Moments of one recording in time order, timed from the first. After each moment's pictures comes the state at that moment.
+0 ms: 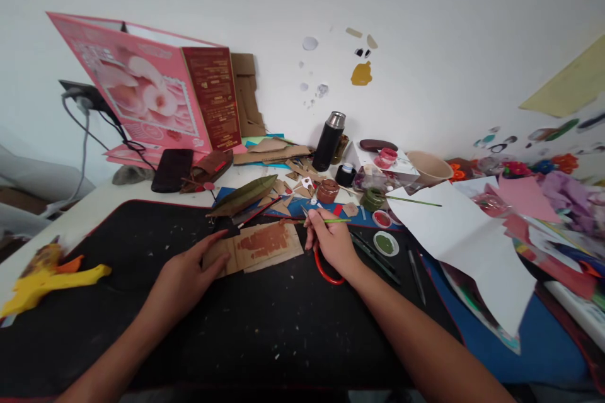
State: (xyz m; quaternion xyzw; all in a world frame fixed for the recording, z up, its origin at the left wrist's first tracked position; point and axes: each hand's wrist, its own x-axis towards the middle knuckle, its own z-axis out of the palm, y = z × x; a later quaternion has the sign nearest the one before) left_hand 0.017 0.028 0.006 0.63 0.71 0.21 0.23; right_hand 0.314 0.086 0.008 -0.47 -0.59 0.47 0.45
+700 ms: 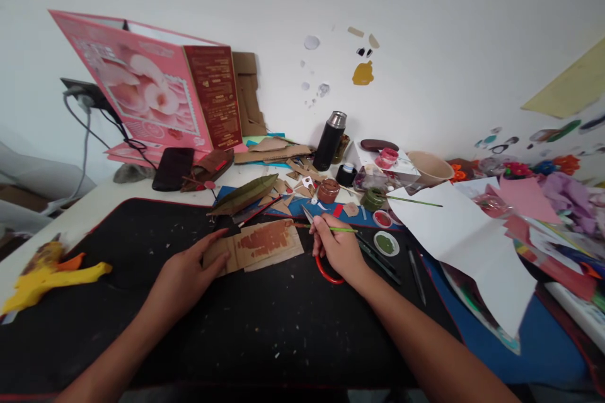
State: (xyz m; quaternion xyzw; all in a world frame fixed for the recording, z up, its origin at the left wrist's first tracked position) left_hand 0.017 0.028 0.007 0.64 0.71 0.21 0.23; right_hand 0.325 0.072 0.013 -0.49 -0.63 0.43 0.43
